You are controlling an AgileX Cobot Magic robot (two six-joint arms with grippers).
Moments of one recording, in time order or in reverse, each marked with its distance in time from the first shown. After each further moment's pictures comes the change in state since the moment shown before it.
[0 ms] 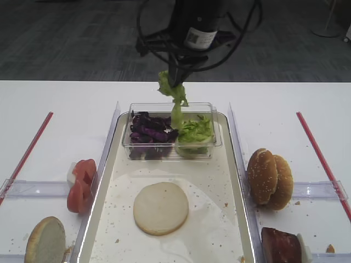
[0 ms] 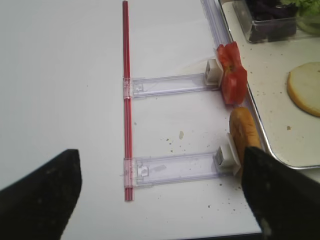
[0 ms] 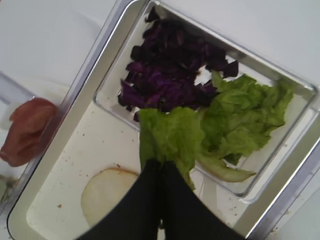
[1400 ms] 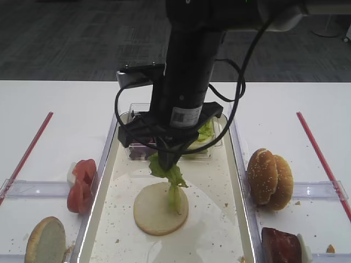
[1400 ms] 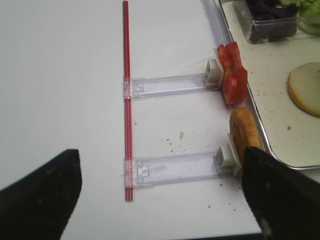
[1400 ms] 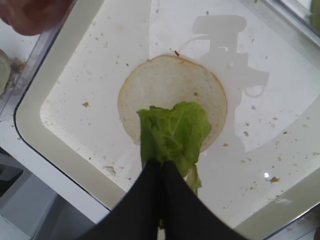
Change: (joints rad) left arm 0.000 0.000 0.000 0.000 0.000 0.000; right arm 0.170 -0.080 0.373 0.045 -0.013 -0.007
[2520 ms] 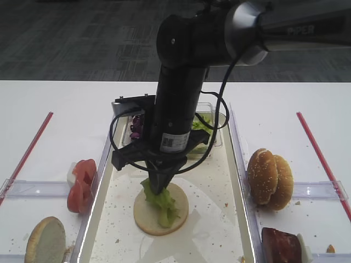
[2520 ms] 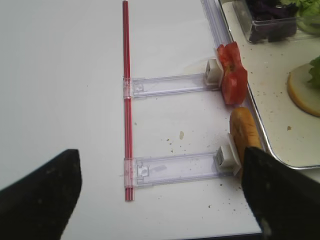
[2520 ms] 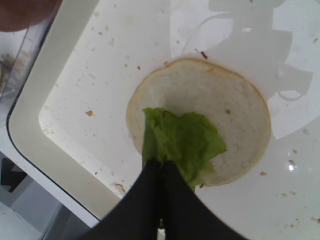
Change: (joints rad) left arm 0.000 0.000 0.000 0.000 0.000 0.000; right arm 0.000 0.128 0.000 0.100 -0.026 -0.063
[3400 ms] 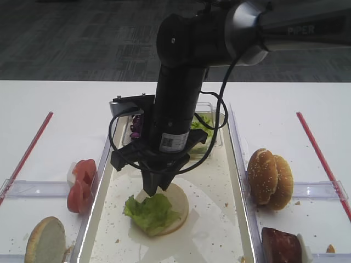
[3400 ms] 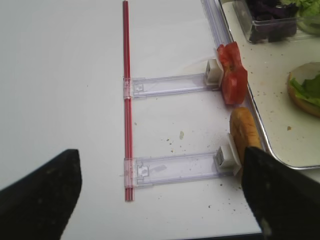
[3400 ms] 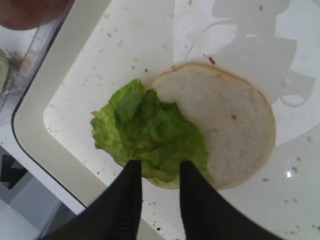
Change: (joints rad) left arm 0.000 0.000 0.000 0.000 0.000 0.000; right arm 0.000 0.000 0.000 0.014 -0.008 -0.041
